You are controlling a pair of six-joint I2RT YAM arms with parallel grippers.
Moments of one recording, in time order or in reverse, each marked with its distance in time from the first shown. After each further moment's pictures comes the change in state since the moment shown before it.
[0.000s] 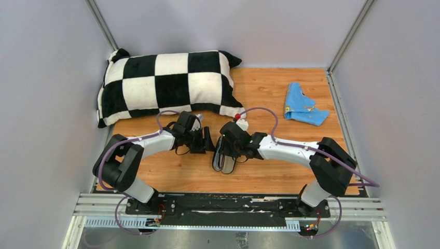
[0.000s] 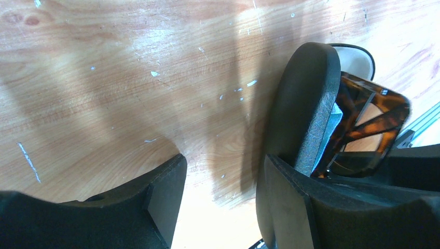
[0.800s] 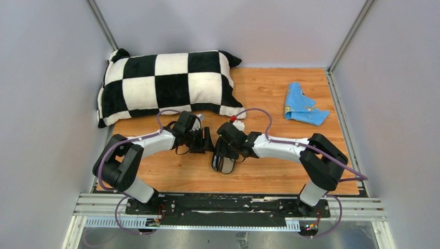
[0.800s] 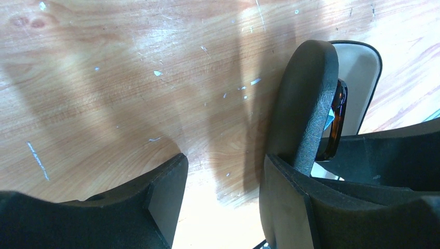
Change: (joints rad) left arm -0.001 0.000 0.008 -0.020 -0.012 0.031; right arm -0.005 0.081 0.026 0.011 -0.045 -0.020
